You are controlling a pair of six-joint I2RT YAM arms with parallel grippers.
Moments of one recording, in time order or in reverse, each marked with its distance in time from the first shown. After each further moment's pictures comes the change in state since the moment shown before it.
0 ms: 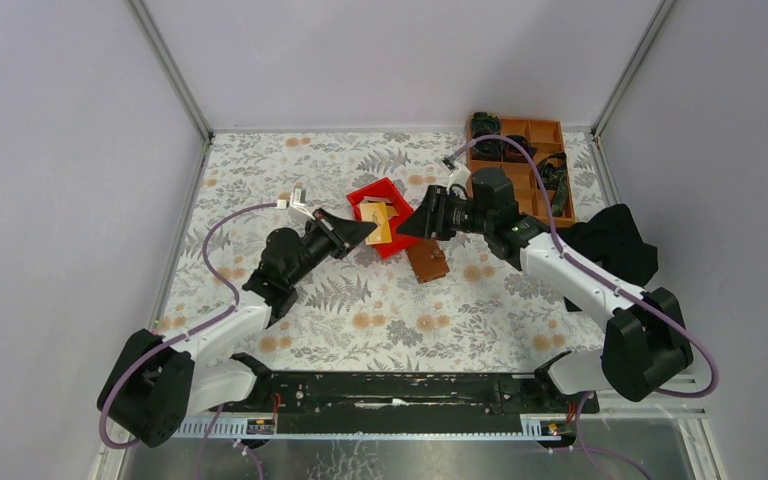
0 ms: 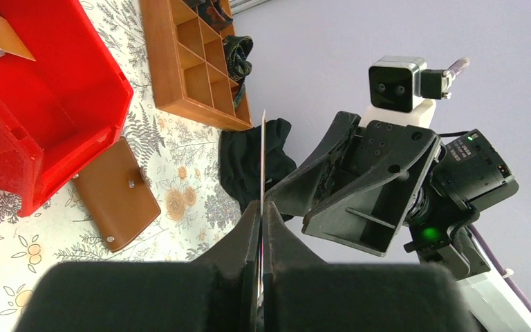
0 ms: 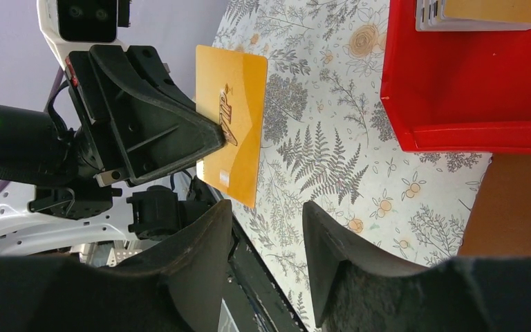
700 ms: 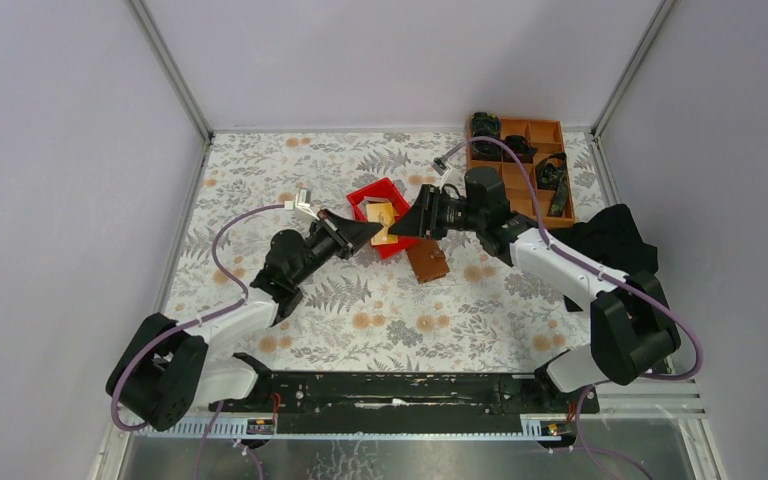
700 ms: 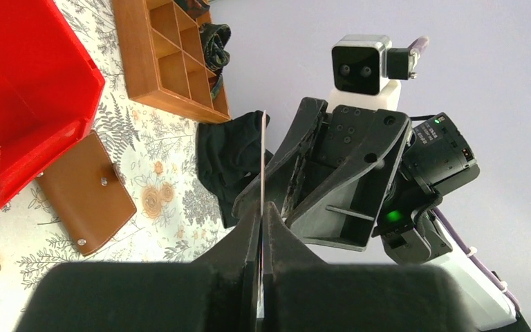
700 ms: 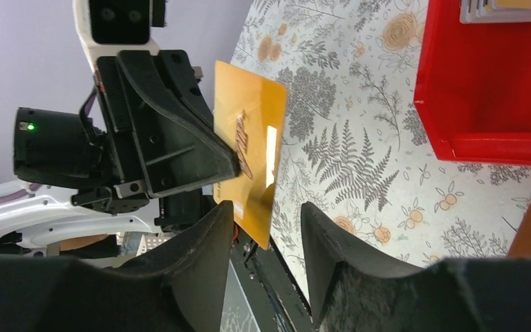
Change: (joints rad) left arm -0.004 0.077 -0.020 0.143 0.029 -0.071; right arm 0.000 0.085 0.000 0.106 -0.095 0.076
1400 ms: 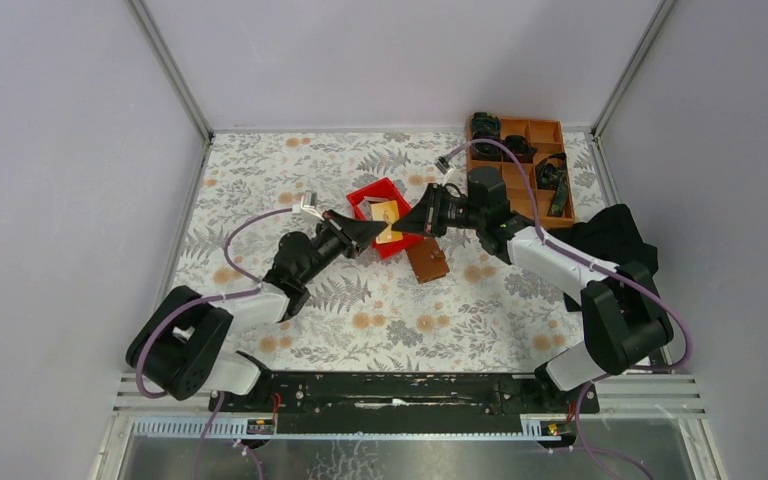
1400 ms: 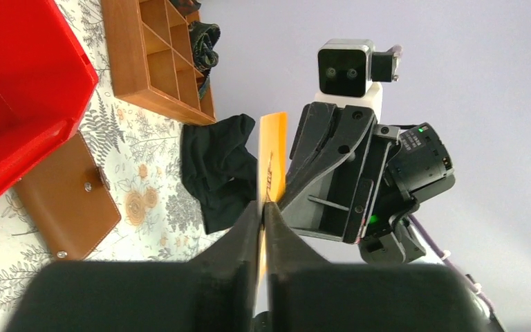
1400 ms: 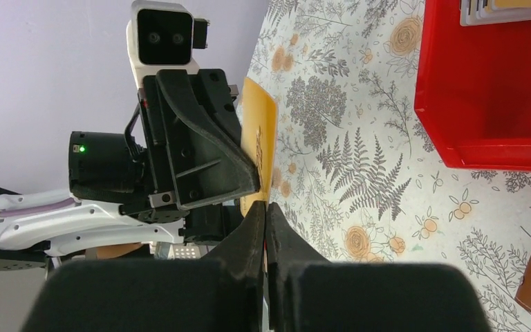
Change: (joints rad) left arm -0.006 0.163 -0.014 0.210 0.016 -0.104; right arm -0.023 0.052 -0.023 0.133 -0.048 0.123
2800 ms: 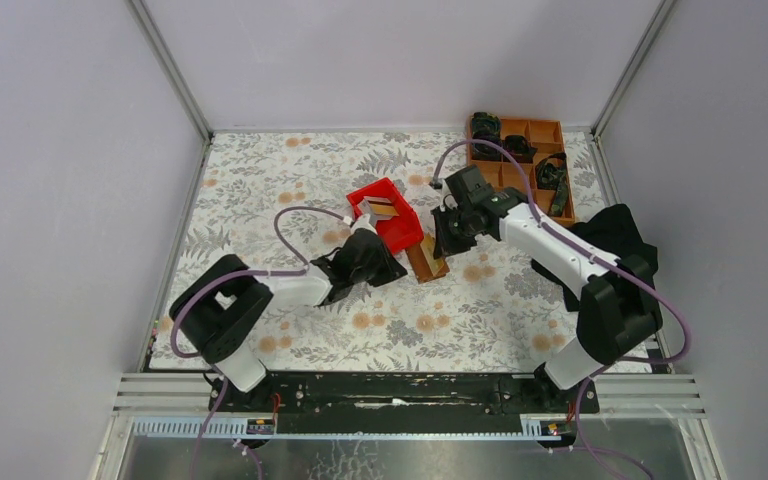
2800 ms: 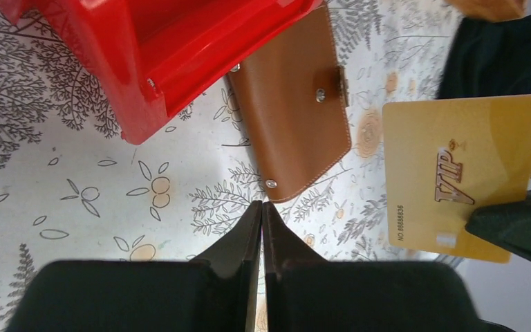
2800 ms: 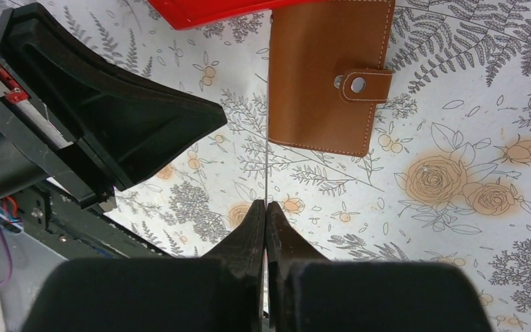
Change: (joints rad) left arm -0.227 0.249 0.264 -0.693 -0.220 0.364; right arm 0.039 0.052 0.281 -0.948 0.486 -0.589
